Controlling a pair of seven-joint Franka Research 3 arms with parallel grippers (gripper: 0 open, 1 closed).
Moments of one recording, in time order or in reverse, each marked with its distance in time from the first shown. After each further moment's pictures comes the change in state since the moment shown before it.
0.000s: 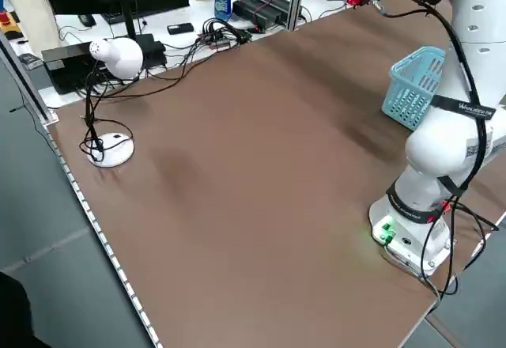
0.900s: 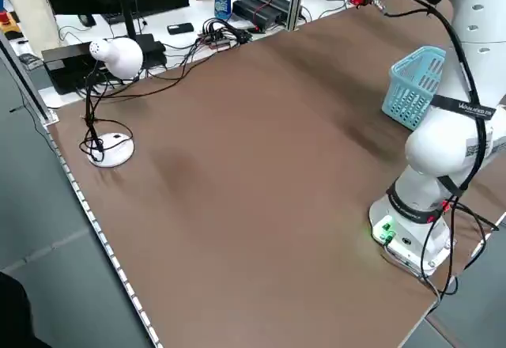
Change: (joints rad) left arm -0.012 -0.001 -0.012 0.000 0.002 -0.001 0.009; right arm -0.137 -0.051 -0.014 0.070 -0.234 -0.094 0.211
